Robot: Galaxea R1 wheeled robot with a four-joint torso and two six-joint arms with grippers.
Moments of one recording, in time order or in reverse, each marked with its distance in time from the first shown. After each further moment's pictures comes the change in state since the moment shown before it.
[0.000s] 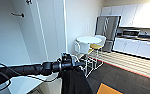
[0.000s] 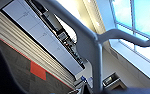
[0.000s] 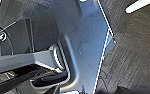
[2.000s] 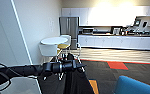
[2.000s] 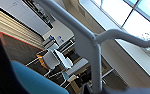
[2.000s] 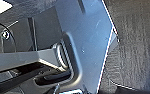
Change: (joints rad) left arm 0.000 -0.001 0.046 0.027 -0.011 0.002; right arm -0.003 0.014 -0.001 -0.003 0.001 0.000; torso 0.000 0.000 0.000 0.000
